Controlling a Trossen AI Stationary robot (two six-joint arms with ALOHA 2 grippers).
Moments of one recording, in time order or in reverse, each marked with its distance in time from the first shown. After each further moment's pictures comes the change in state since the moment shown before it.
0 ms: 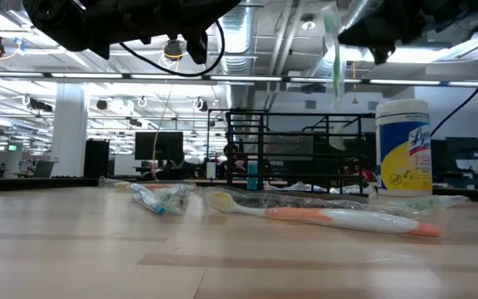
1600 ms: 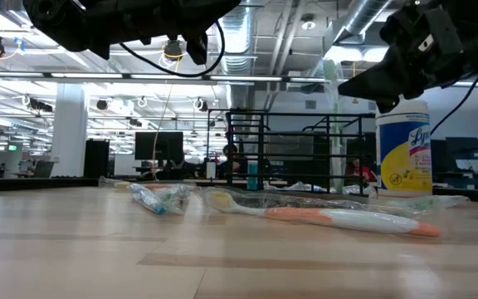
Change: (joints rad) left arm 0.000 0.001 -0.002 0.000 0.000 0.000; right arm 0.001 0.170 -0.299 0.537 0.023 0.054
